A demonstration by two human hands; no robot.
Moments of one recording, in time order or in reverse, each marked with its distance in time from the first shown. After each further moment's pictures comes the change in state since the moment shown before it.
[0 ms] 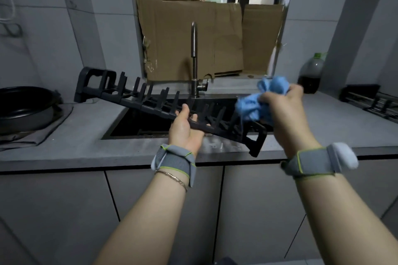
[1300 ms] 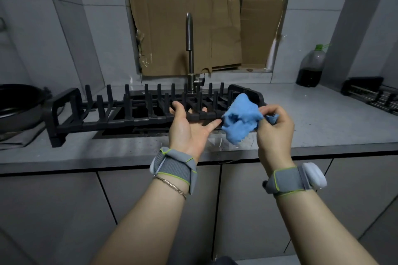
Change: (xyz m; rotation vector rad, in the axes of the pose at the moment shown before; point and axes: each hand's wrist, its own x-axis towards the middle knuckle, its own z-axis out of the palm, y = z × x) left_hand -0.019 -0.016 0.015 -0.074 -0.144 0.014; right_hand 0.015 0.085 -0.003 0.068 0.114 -0.218
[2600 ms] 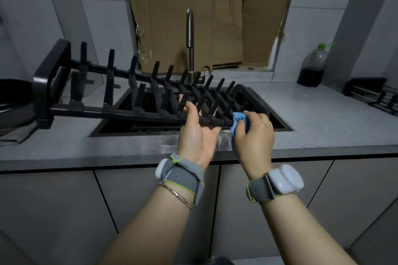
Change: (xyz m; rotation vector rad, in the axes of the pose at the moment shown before) left_hand -0.016 -0.018 0.004 0.058 -0.098 0.074; right_hand -0.014 0.018 0.017 -0.759 -0.041 -0.322
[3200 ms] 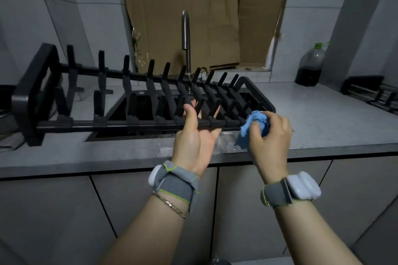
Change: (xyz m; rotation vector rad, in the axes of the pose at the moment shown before) left_hand 0.005 -0.004 -0.011 0.088 -0.128 -0.029; right_hand 0.005 0.023 -0.018 0.094 0.084 0.095
